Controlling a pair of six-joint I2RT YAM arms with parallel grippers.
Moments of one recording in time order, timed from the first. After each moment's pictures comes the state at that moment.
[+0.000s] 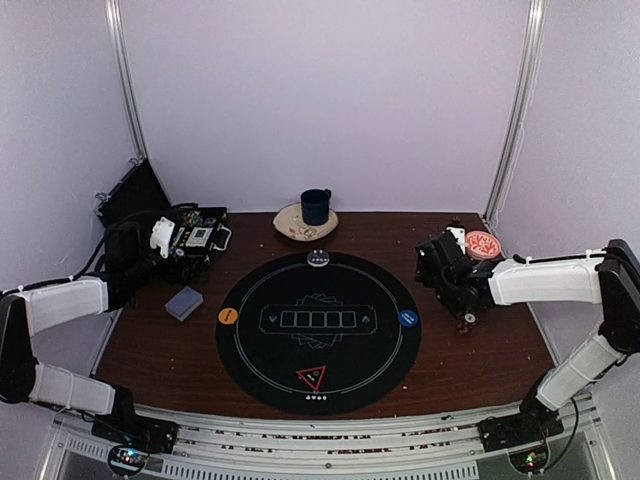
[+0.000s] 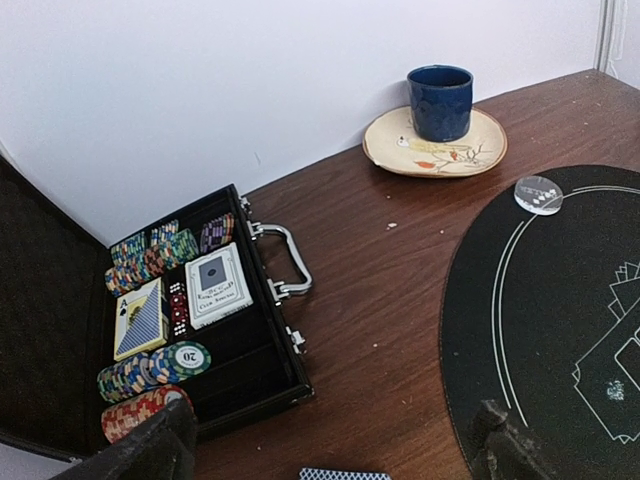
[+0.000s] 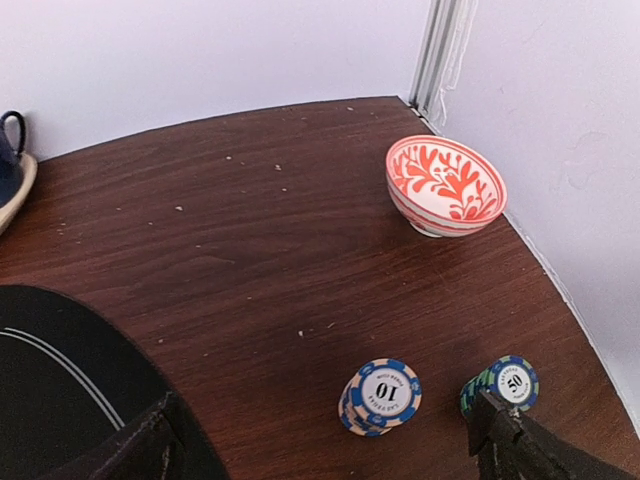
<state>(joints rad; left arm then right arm) -0.11 1.23 0.60 0.25 0.22 0.30 0.68 1.49 0.83 -0.09 0.89 0.59</state>
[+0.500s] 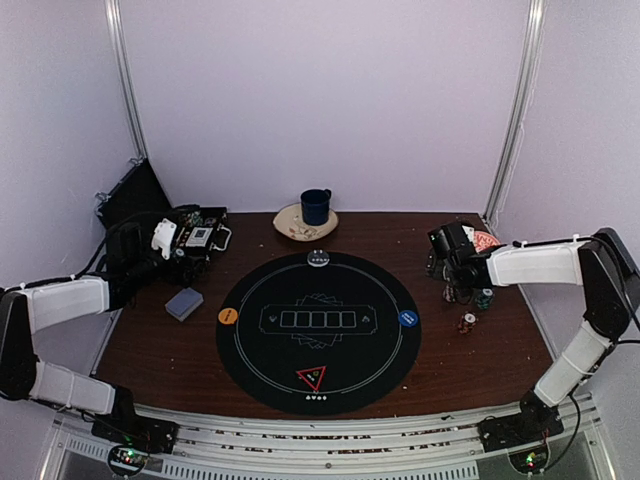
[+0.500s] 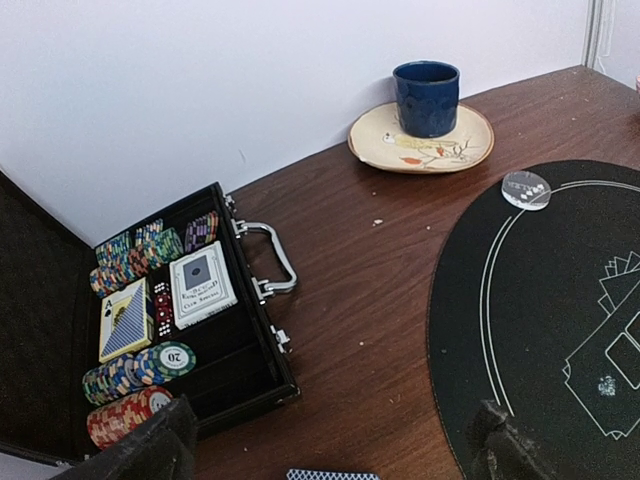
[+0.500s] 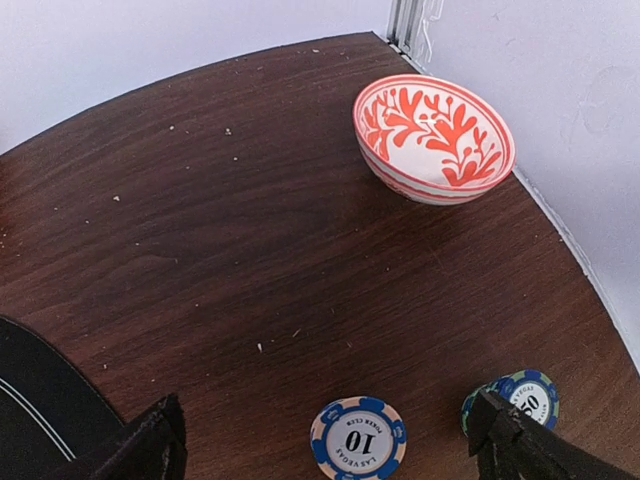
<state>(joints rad) -0.11 1.24 0.60 0.25 0.25 0.30 0.49 1.60 0.91 -0.15 0.71 0.63</state>
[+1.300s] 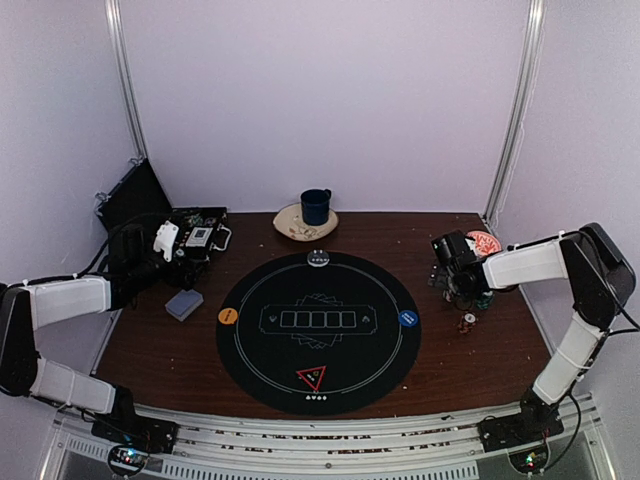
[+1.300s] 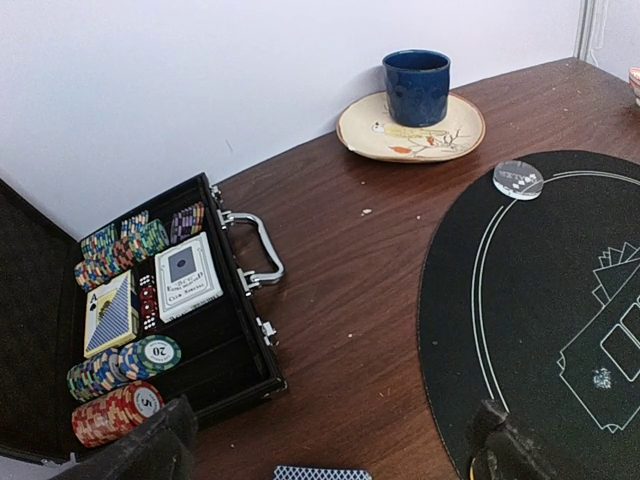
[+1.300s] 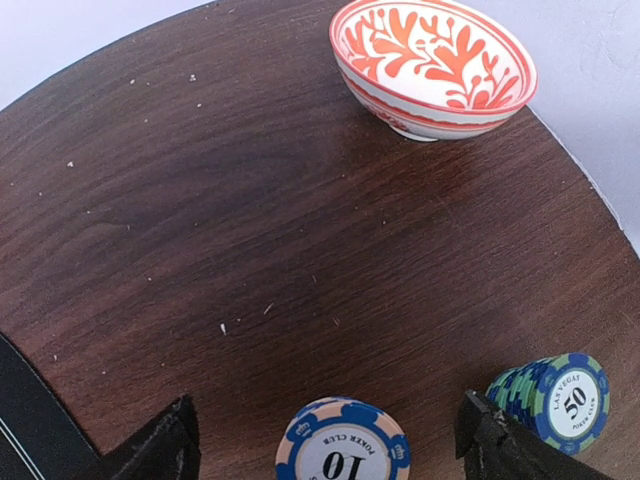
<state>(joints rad) -0.11 1.26 0.60 0.24 0.27 0.30 0.42 1.69 0.87 -0.09 0.60 0.68</state>
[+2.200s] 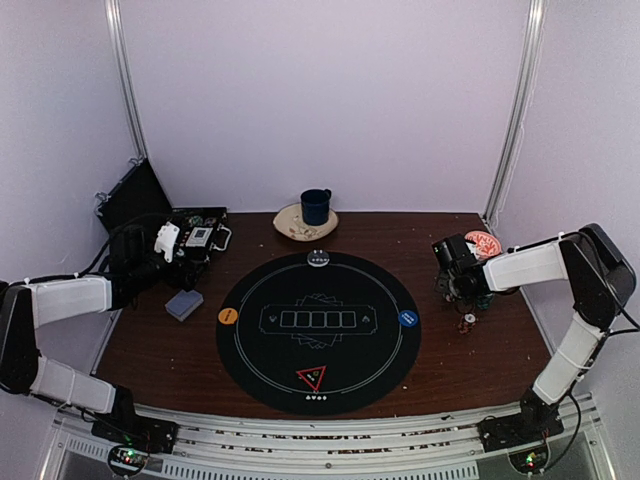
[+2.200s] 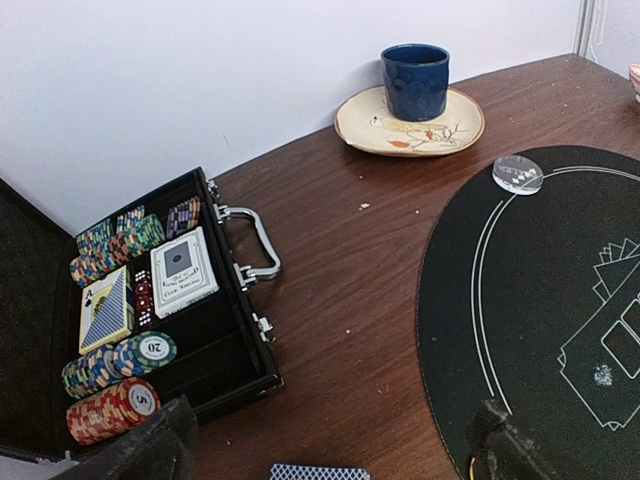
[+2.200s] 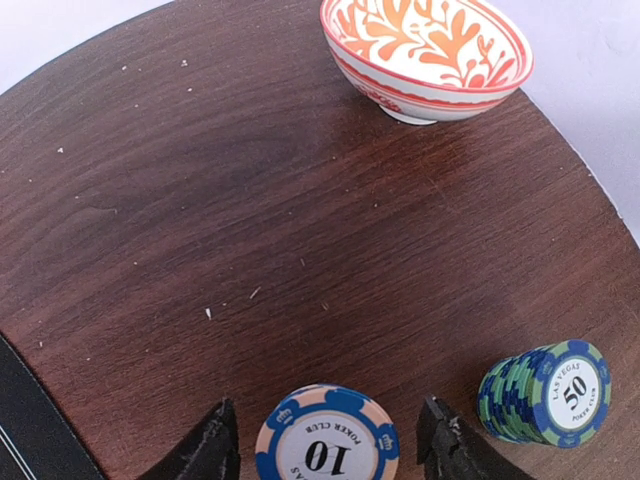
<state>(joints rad) -0.11 1.28 0.60 0.24 0.27 0.30 0.42 1.69 0.84 -0.09 0.59 0.68</state>
